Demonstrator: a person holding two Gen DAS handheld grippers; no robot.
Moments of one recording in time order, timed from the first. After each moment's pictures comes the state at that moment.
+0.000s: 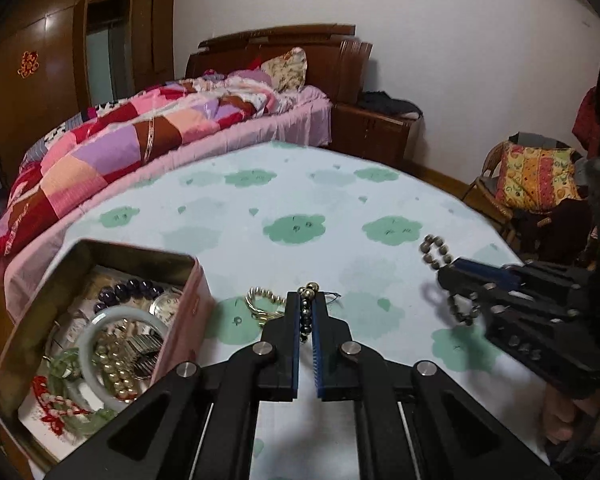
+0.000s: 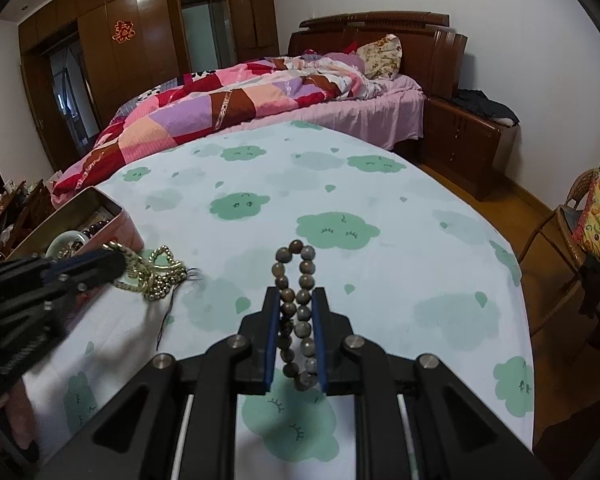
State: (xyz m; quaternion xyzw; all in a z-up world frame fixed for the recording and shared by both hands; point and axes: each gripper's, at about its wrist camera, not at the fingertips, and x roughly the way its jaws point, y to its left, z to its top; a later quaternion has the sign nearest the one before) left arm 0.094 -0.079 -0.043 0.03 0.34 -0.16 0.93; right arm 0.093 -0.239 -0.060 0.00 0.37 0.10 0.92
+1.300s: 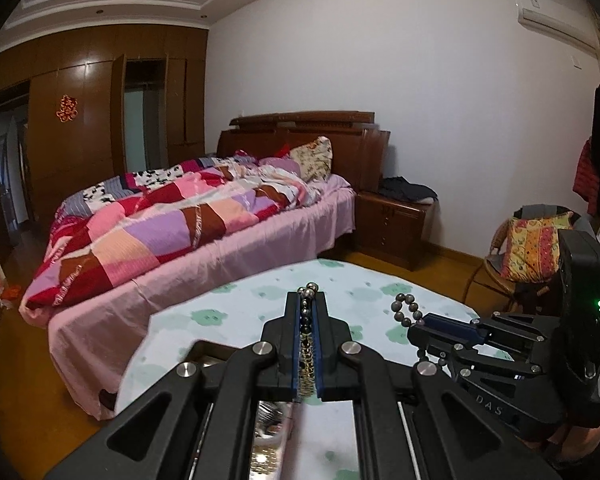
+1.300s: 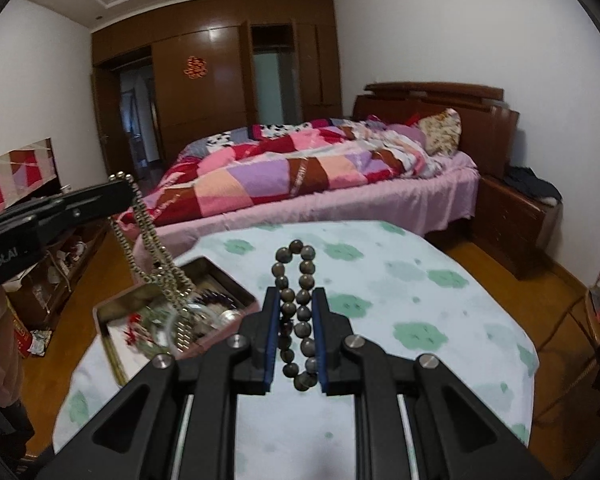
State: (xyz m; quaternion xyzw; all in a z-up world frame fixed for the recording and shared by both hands) left arm 0.041 -0.001 0.085 0.01 0.20 -0.12 0.97; right arm 0.062 -0.160 0.035 -0.03 0.25 0.21 0.94
